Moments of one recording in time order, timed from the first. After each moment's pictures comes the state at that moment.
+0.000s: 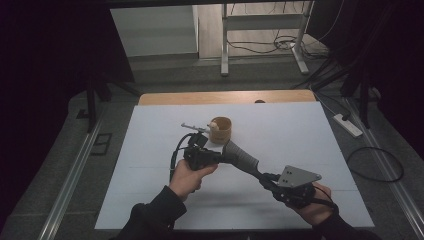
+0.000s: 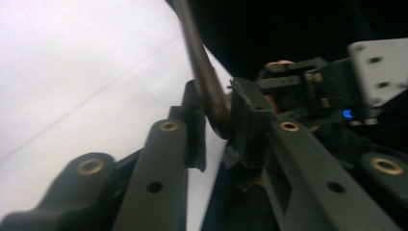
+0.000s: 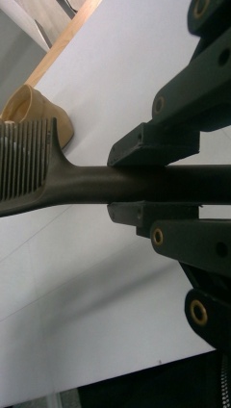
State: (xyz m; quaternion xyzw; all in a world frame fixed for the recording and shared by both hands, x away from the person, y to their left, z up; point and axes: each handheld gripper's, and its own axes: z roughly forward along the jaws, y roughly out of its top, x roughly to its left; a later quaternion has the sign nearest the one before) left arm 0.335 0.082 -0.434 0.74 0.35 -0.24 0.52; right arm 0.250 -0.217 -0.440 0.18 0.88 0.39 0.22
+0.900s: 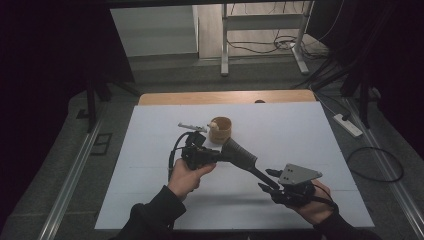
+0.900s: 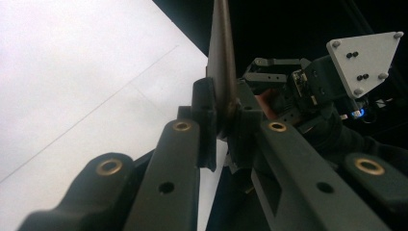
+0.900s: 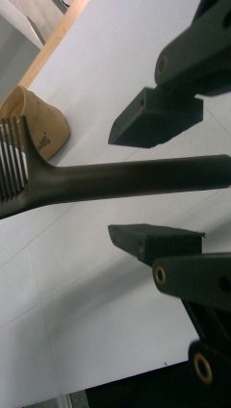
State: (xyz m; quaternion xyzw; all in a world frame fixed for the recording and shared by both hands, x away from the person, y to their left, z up) left arm 0.329 0.086 -0.423 0.75 0.34 -0.19 0.53; right arm 0.255 -0.220 -0.443 0.20 0.87 0.40 0.20
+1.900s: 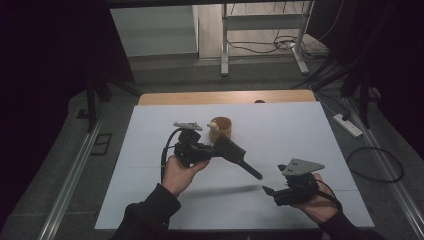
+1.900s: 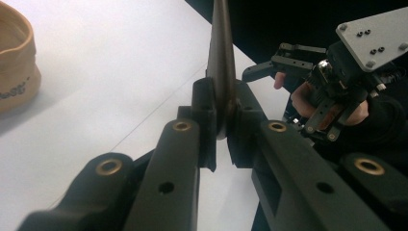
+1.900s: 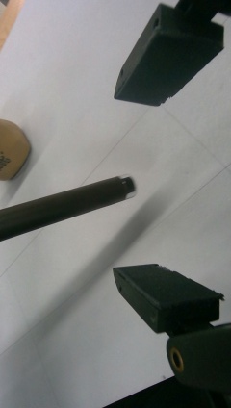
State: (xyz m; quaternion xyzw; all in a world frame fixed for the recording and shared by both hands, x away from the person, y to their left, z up) left arm 0.326 0.099 -0.410 0.78 0.35 -0.09 0.51; right arm 0.269 -0.234 -0.451 0.28 0.87 0.38 0.17
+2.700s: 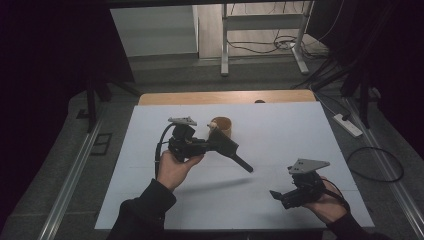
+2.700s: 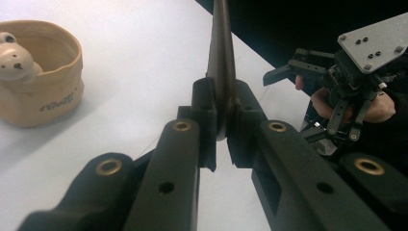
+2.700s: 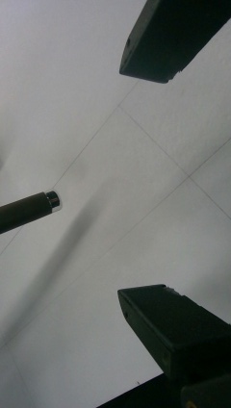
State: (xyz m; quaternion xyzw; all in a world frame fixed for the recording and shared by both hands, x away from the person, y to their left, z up) left arm 0.333 0.112 -0.400 0.78 0.36 -0.06 0.50; right arm 0.274 -0.253 -0.457 0.30 0.87 0.35 0.14
